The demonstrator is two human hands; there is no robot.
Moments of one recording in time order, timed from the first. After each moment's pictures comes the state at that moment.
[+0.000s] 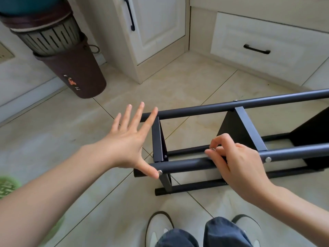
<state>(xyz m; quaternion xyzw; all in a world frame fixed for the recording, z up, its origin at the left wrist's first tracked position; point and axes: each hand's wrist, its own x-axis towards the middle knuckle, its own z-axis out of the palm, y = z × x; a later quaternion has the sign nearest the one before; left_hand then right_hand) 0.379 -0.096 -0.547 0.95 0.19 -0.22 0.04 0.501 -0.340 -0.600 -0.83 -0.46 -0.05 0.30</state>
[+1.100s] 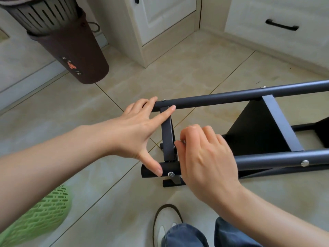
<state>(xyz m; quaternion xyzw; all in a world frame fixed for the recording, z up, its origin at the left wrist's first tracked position) 0.388 -0.070 -0.553 0.96 0.08 -0.28 0.05 0.447 -0.261 -0.605 -0.84 -0.47 -0.12 0.26</state>
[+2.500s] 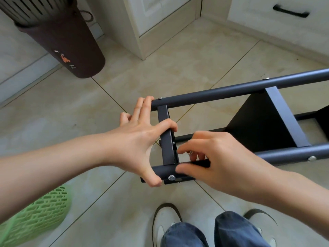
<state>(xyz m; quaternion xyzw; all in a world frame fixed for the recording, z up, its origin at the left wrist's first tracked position) 0.388 -0.079 -0.569 0.96 0.09 -0.25 0.09 0.494 -0.273 -0.573 -0.74 -0.56 0.24 0.27</state>
